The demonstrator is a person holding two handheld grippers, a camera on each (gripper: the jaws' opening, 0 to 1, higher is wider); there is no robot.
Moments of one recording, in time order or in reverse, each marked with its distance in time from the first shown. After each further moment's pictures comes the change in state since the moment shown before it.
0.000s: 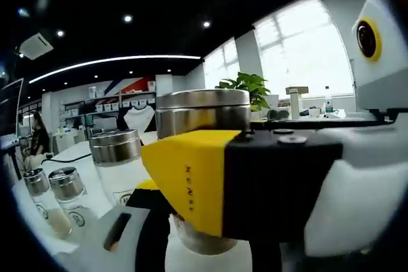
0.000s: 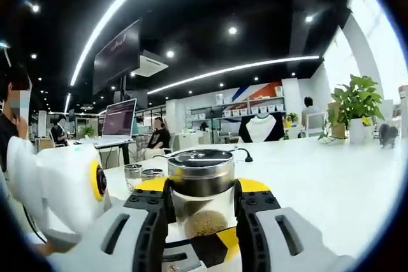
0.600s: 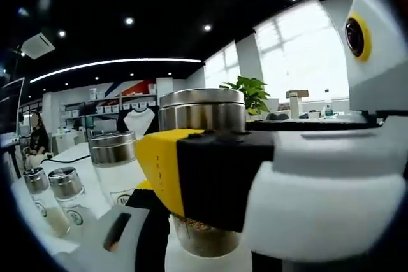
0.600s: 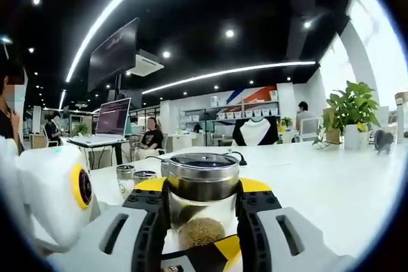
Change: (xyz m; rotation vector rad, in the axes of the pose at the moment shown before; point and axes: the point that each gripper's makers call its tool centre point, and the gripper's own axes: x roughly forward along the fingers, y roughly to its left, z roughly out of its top) left arm 0.000 -0.001 0.003 -0.001 -0.020 0.006; right arm 0.005 -0.004 0.001 -0.024 -0.024 -0.015
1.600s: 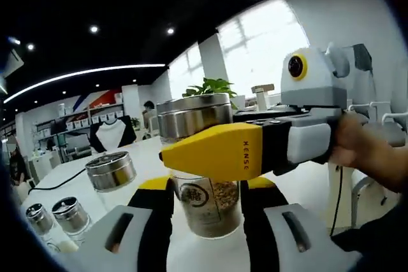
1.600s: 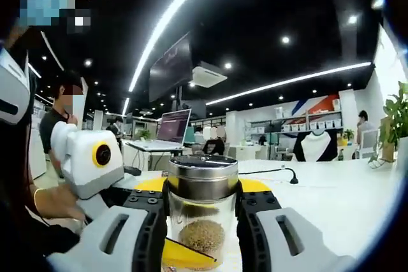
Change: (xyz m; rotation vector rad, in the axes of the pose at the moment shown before) left arm -0.016 -0.003 0.012 0.103 -0.001 -0.269; right arm -0.004 0.015 0.019 -0.041 -0.067 0.543
